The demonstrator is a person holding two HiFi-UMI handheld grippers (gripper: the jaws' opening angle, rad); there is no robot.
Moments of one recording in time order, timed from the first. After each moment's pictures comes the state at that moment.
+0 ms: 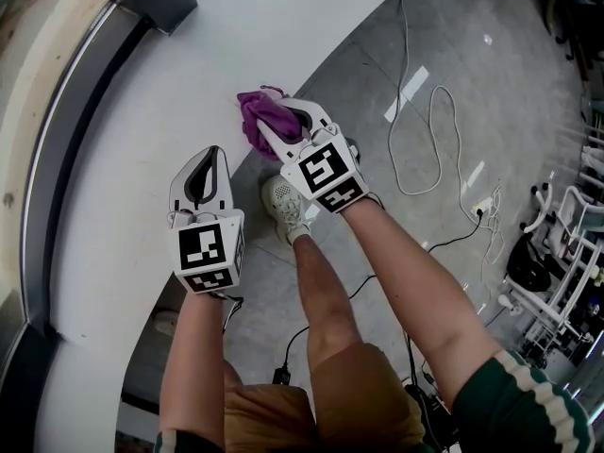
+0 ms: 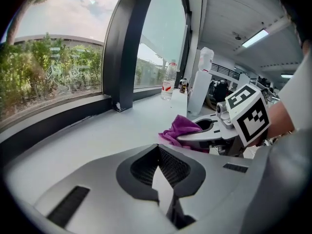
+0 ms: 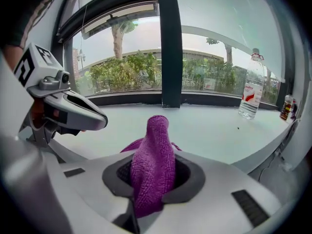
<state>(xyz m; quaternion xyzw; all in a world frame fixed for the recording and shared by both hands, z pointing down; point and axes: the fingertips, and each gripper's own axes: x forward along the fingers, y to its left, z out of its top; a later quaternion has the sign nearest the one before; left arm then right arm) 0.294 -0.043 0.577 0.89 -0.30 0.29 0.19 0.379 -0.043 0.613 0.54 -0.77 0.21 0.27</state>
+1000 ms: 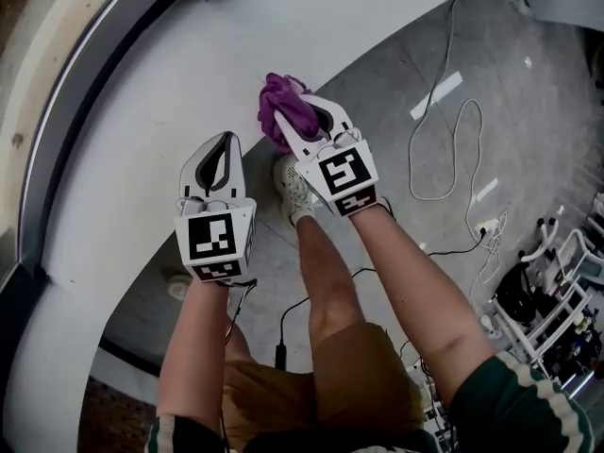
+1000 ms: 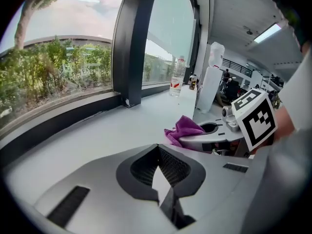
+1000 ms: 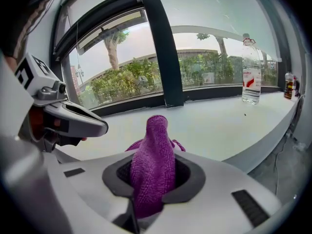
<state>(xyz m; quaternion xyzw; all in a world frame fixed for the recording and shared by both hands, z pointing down) 0.282 -0.039 0.572 0.86 -0.35 0.32 0.20 0.365 -0.038 0.613 0.53 -0.78 0.26 0.21</state>
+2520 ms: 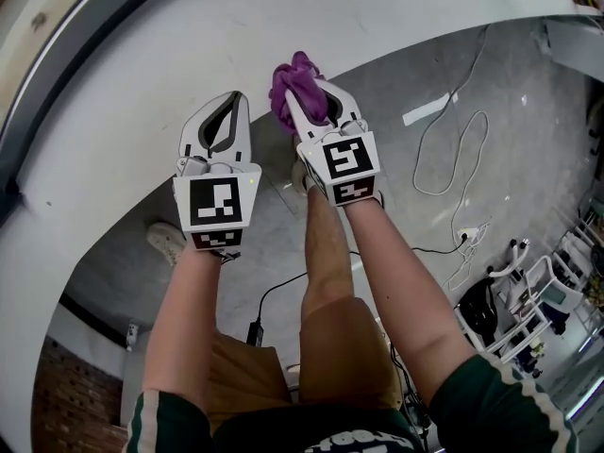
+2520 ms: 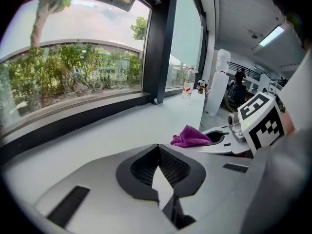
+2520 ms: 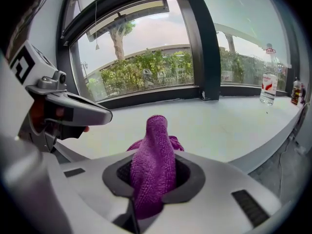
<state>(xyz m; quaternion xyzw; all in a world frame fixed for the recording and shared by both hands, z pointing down) 0.161 -0.009 0.568 0.84 -0.40 0.30 0.21 0.241 0.003 0.621 0.51 -0.78 0.27 0.25</state>
